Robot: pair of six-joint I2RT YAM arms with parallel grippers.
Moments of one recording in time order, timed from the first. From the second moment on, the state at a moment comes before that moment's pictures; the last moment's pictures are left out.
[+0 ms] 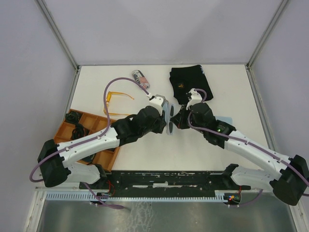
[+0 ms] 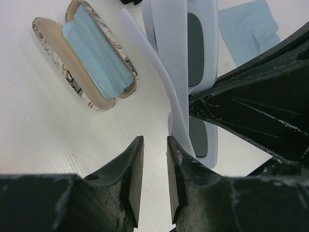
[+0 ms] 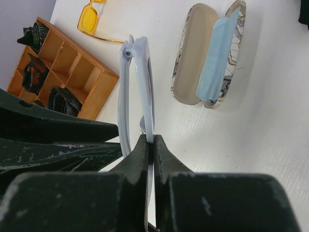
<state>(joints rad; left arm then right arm) -1.02 1.28 1.01 -0.32 -0.30 -0.46 0.78 1.09 0.81 -0.17 0.08 0.64</state>
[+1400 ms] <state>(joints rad) -0.58 1.54 0.93 -0.04 -0.04 -0.57 0.78 0.82 0.63 -0.36 0.21 0.68</state>
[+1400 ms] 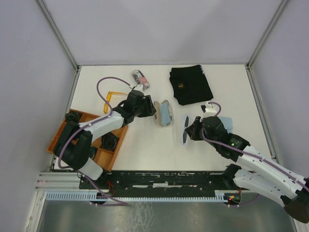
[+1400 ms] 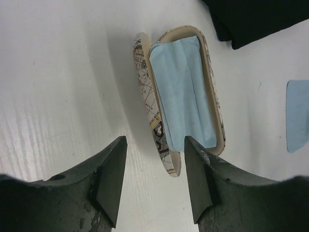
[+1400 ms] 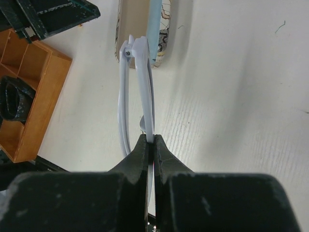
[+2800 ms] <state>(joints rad) -0.55 1.82 1.01 0.10 0.11 -0.63 0.78 0.80 0.61 -0.39 0.22 0.68</state>
